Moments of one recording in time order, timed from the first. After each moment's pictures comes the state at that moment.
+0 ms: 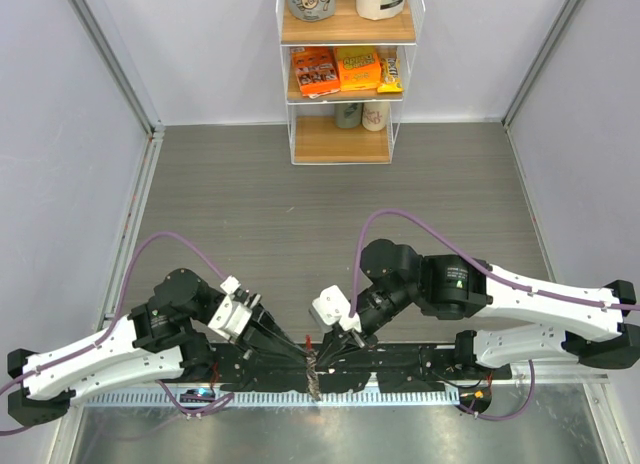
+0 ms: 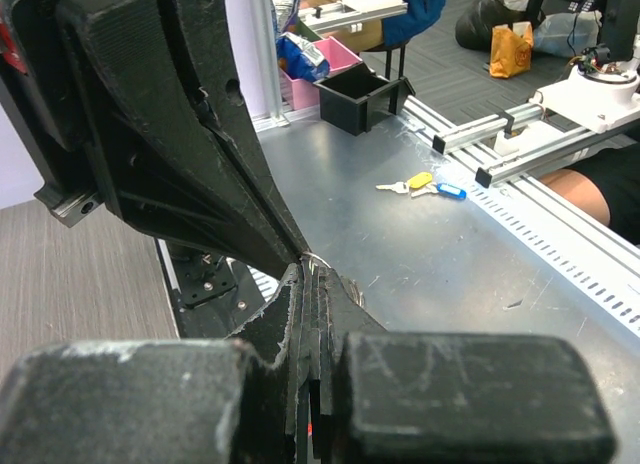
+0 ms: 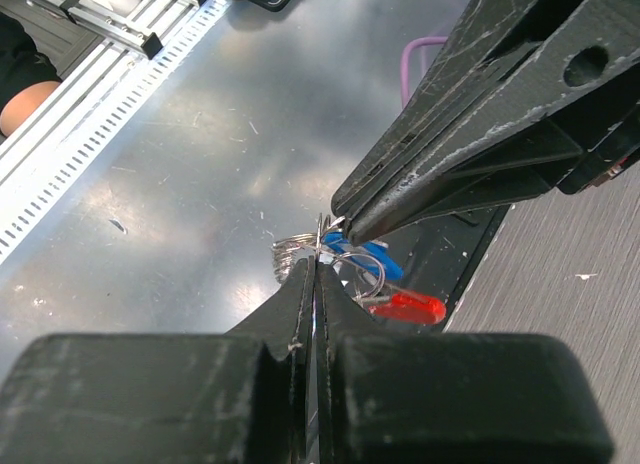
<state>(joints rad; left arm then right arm) -1.17 0.53 0.61 0.07 0.86 -0.07 1.36 1.11 1.21 -0.57 -0.73 -0.30</state>
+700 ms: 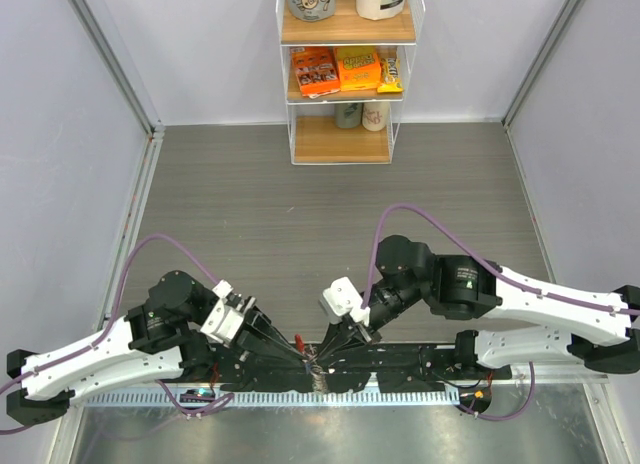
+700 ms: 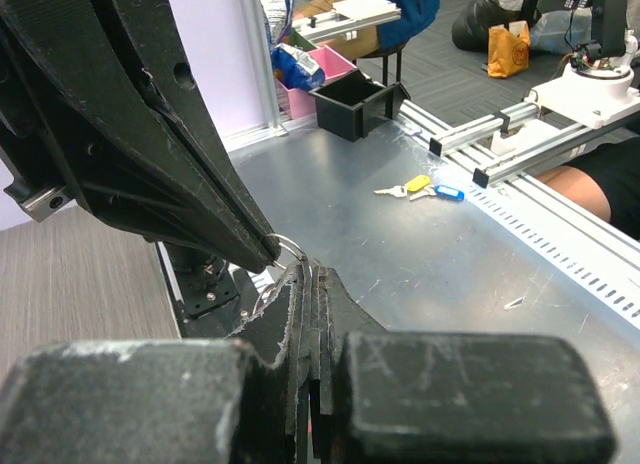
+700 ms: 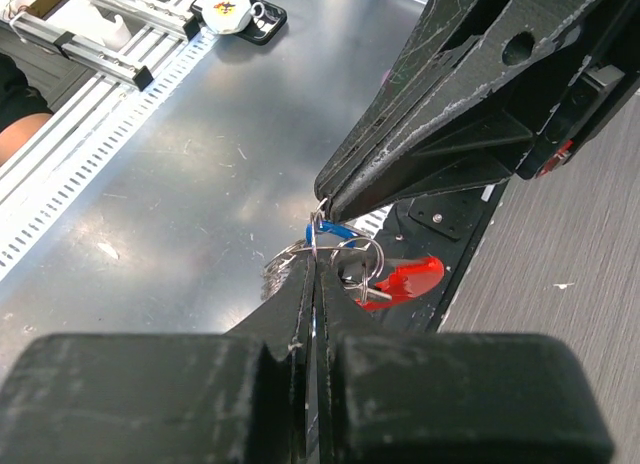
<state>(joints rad) -1.18 0.51 0.61 0.07 0.87 -0.05 1.32 1.06 1.18 -0.49 -0.73 -0.25</state>
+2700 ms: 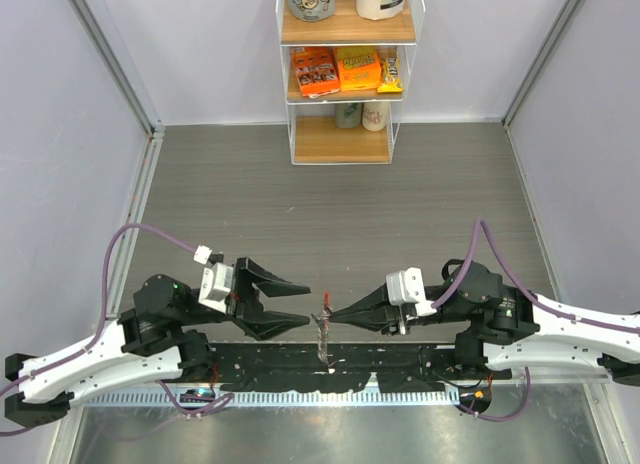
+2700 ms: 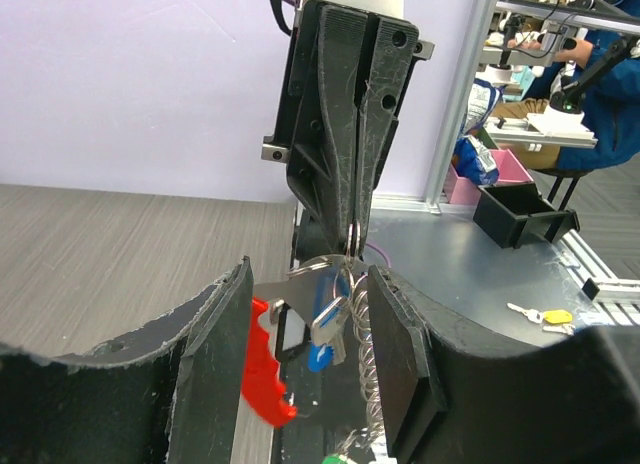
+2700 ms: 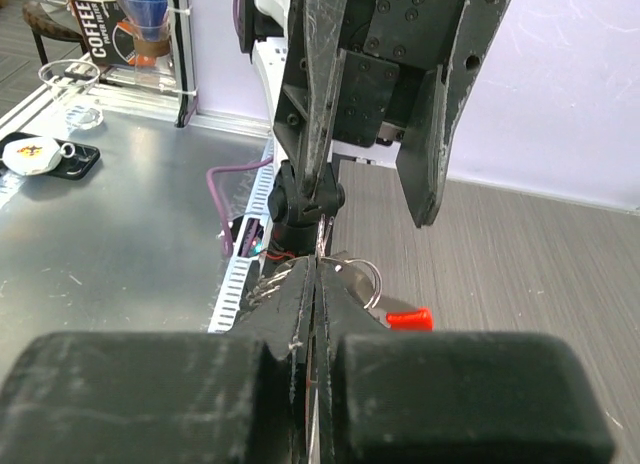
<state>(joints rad) -1.19 0.45 0.62 0.12 0.35 -0.18 1.37 0.69 0.80 -0.02 -0.28 -0.13</state>
